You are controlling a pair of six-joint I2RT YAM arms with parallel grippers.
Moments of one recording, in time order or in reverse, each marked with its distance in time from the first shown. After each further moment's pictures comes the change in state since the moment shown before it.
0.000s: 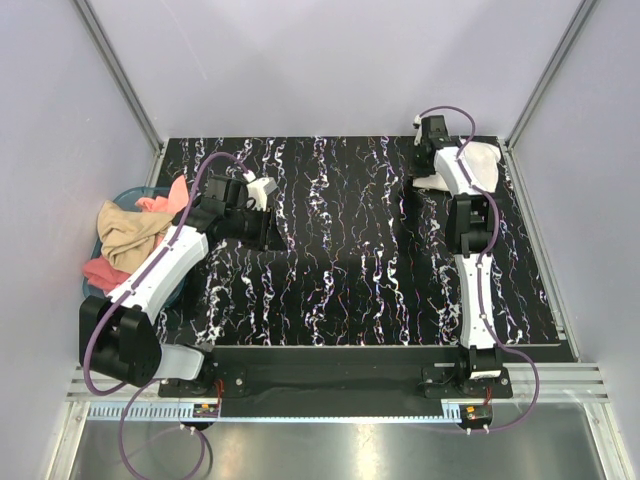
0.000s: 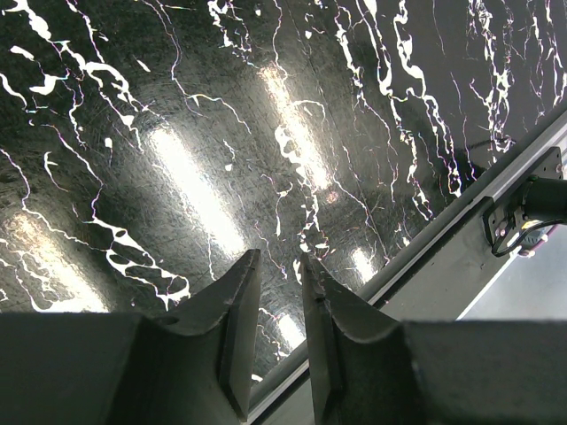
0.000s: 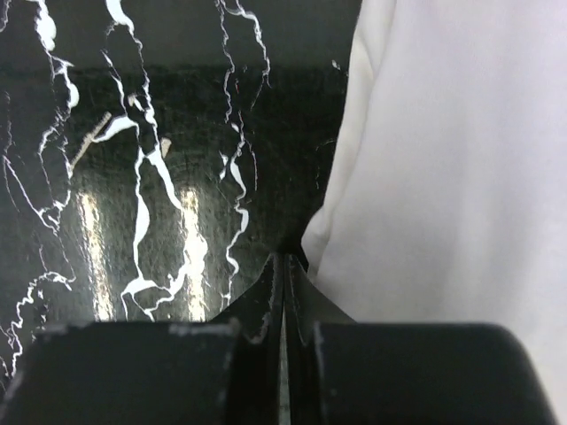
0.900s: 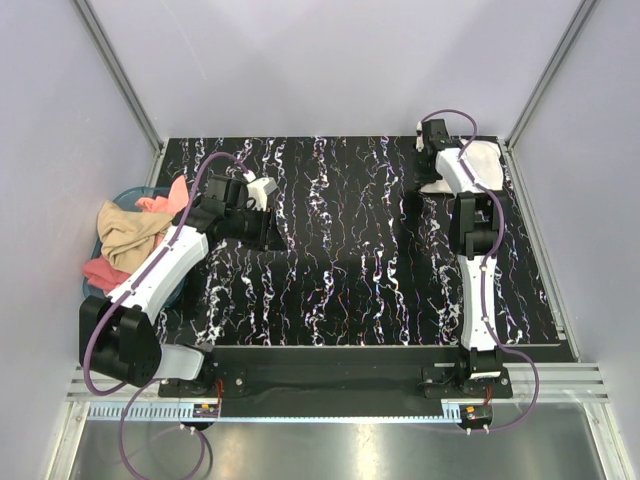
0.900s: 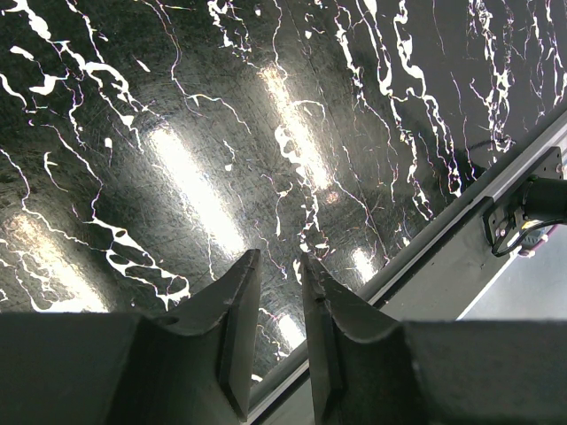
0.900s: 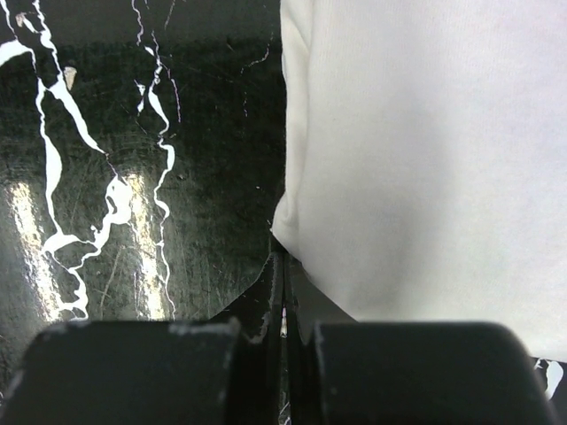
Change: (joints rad) left arm -0.001 0.000 0.000 0.000 0.000 0.000; right arm -0.002 -0.091 -0.152 -0.011 0.136 -0.056
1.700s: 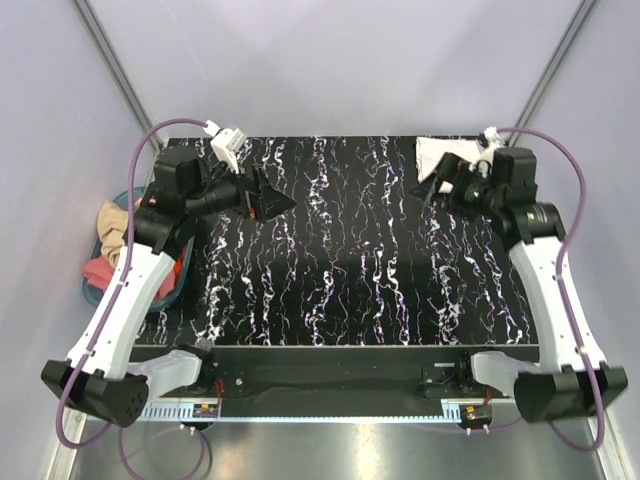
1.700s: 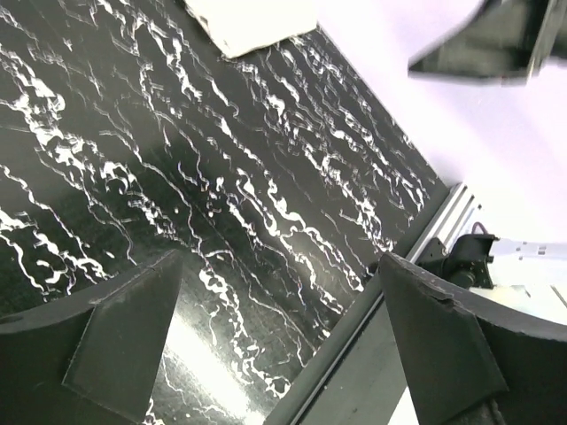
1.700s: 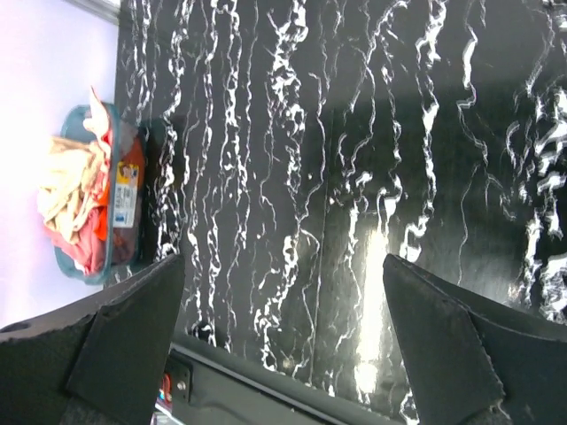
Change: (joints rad) left arm 0.006 -0.196 0.257 0.101 0.089 -0.144; right arm 0.008 -1.334 -0.886 -0.008 -0.451 0.443
